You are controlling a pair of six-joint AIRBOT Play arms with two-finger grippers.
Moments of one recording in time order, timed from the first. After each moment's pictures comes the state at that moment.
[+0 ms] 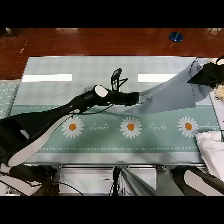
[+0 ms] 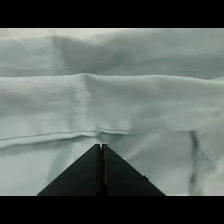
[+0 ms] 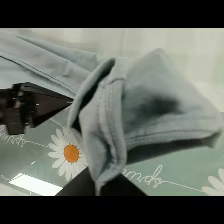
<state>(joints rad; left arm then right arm) -0.71 -1.78 1.30 0.37 -0.54 -1.26 -0.28 -1.15 1.41 -1.02 1.58 1.35</state>
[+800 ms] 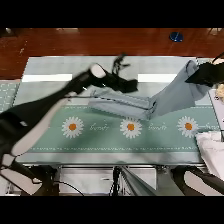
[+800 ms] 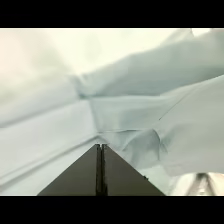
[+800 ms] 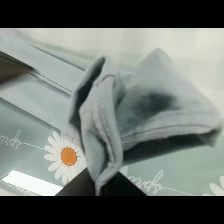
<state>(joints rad) -0.52 -1.73 1.57 0.70 -0.89 -1.34 -0.19 -1.18 1.41 -1.07 1.53 1.38</state>
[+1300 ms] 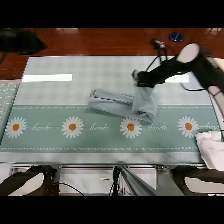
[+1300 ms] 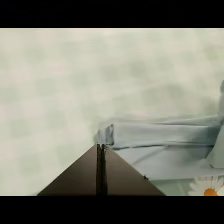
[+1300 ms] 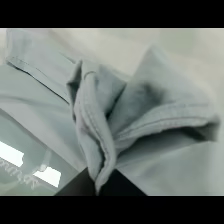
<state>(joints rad) 0.03 -1.13 1.57 1.12 -1.27 -1.36 0.27 -1.49 1.41 -1.10 1.15 1.50</state>
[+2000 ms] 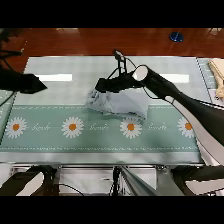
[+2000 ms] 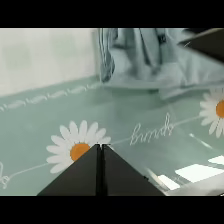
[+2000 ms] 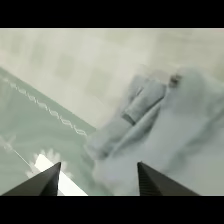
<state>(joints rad) 0.05 -0.99 1.20 1.16 -1.41 -1.35 0.50 -1.62 1.41 -0.81 0.79 1.39</state>
